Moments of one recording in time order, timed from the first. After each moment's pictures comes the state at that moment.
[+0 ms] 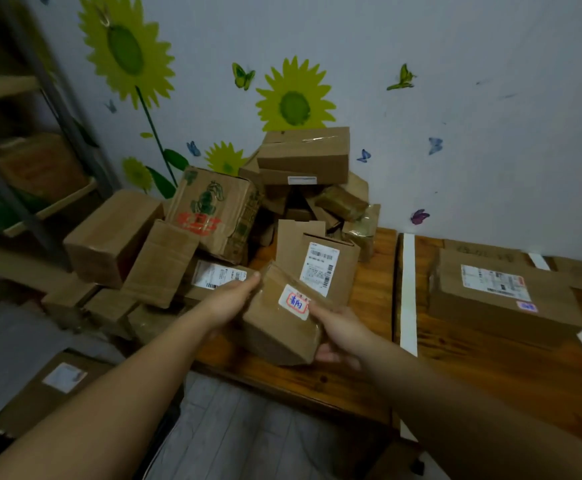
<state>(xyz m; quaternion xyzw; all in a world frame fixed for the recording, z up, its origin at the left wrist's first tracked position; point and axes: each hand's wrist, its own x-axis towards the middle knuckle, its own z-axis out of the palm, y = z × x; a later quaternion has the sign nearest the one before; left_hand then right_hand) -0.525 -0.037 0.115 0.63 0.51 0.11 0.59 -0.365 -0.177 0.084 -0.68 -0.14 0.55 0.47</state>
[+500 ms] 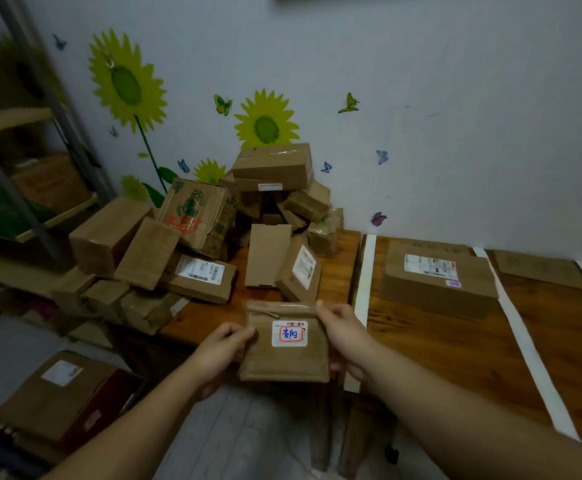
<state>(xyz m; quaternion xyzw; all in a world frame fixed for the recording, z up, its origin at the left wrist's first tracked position) -0.552 -0.209 0.096 0.59 0.49 0.17 0.62 -0.359 -0.325 0.117 -0.72 -0.19 0.49 0.46</state>
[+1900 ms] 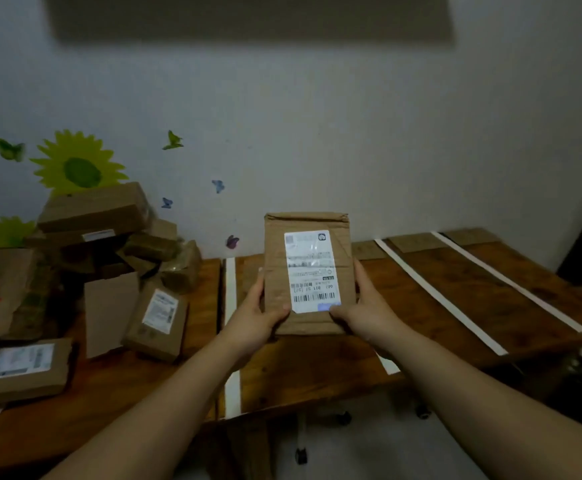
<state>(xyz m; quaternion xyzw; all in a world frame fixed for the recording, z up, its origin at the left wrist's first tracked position) -0.349 -0.352 0.172 0.72 0.14 0.11 0.67 -0.256 -0.526 0.186 -0.76 -0.23 0.16 0.59</state>
